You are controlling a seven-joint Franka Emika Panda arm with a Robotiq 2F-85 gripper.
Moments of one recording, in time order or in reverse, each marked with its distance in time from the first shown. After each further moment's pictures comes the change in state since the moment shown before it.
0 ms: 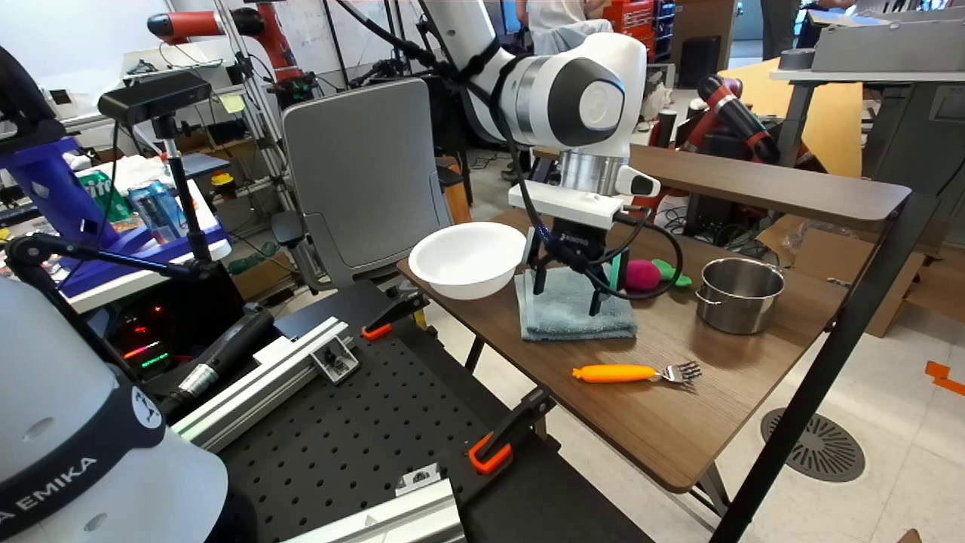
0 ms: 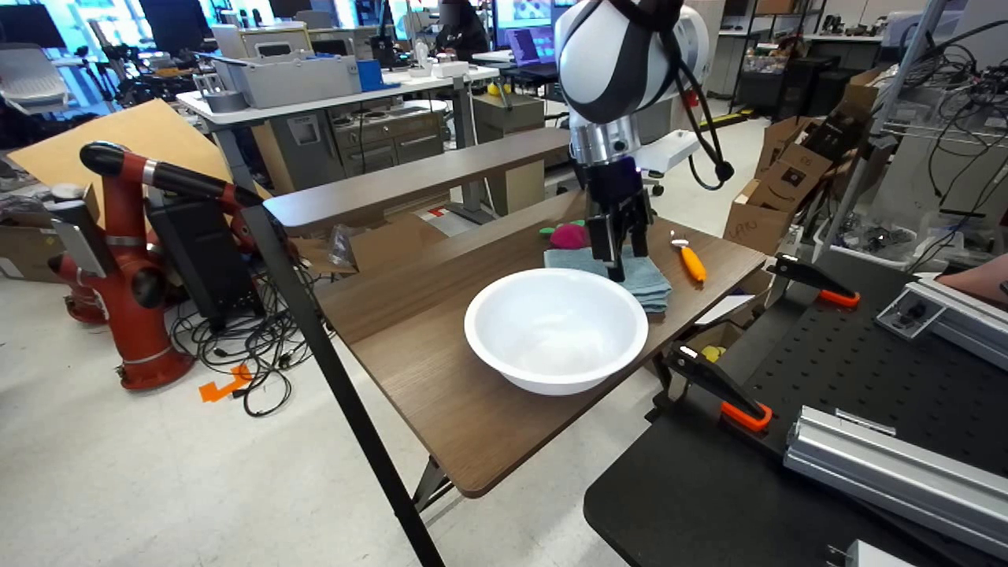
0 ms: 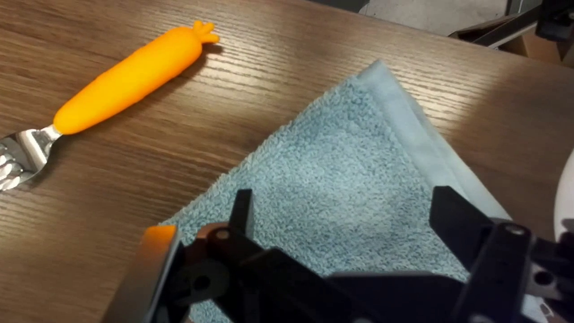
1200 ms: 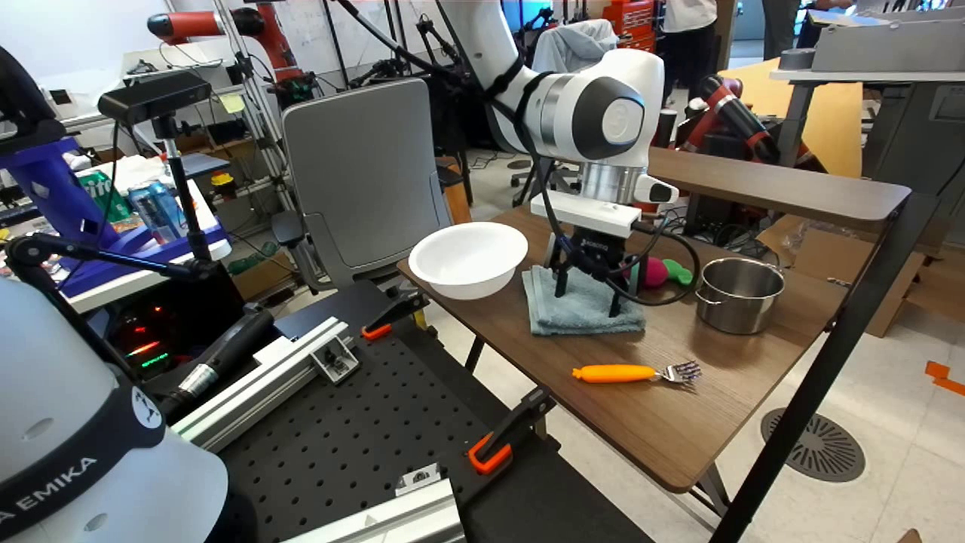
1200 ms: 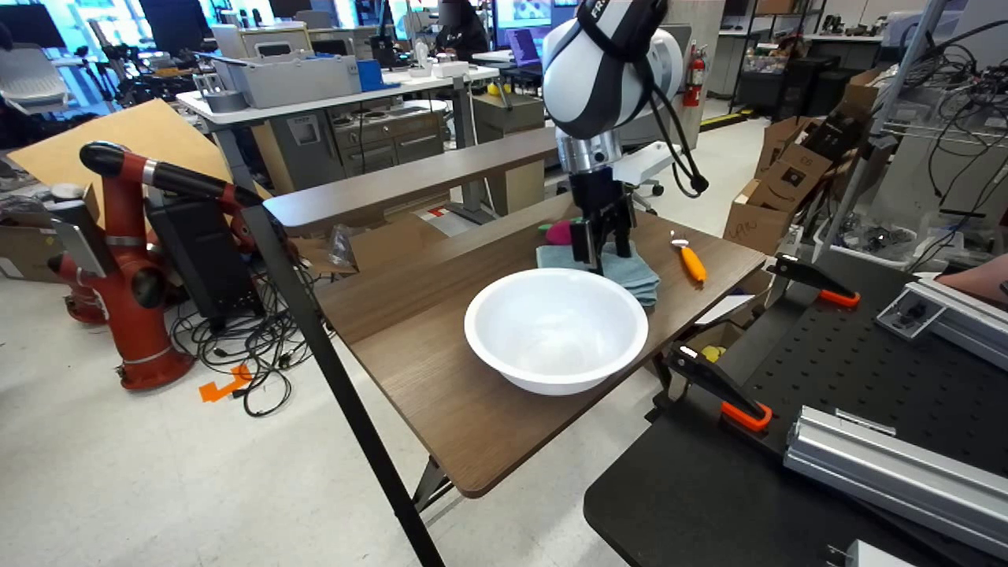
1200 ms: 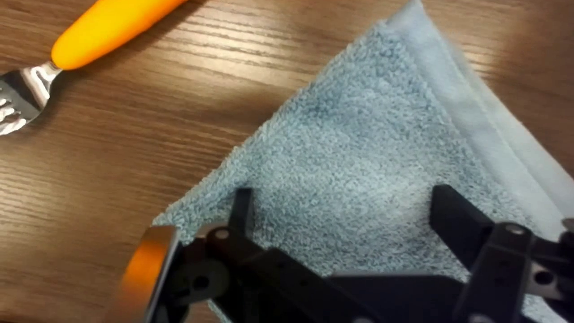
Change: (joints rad) arm -0.005 0.112 -0.006 0.144 0.000 -0.001 0.038
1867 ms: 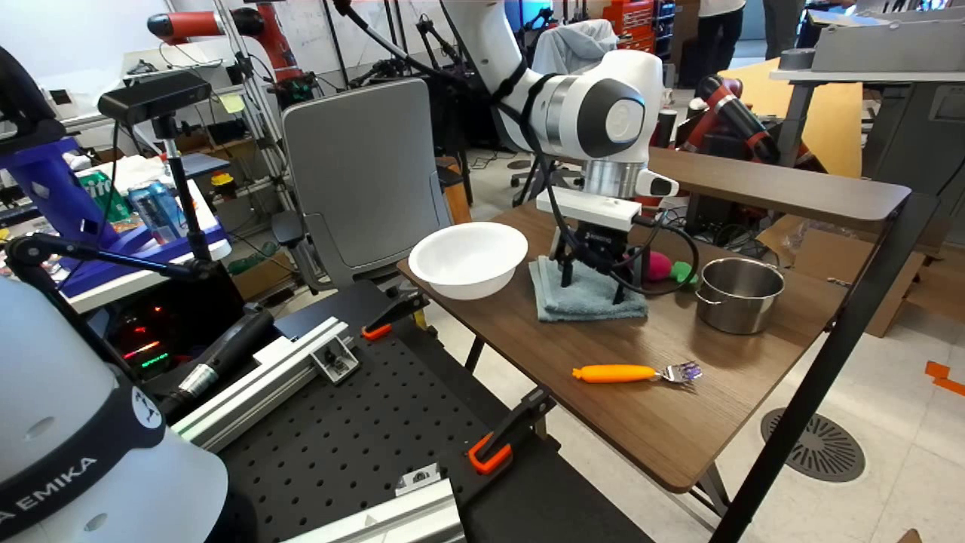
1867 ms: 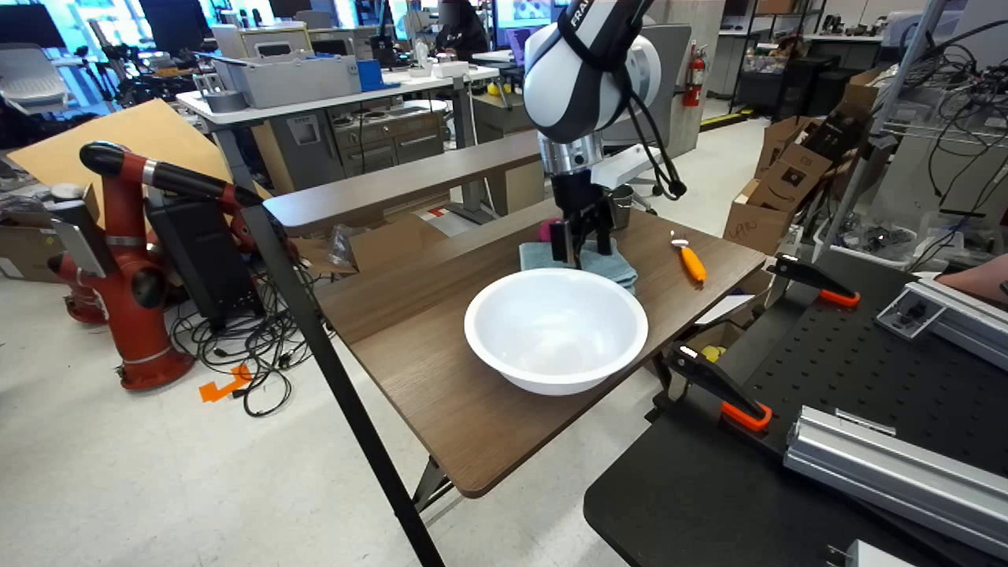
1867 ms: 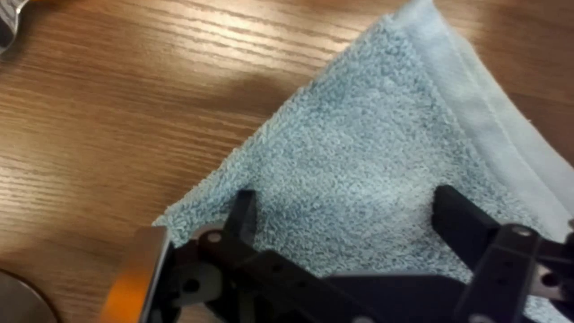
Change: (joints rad) arm 0.014 0.058 0.009 0.098 0.000 -0.008 0.031
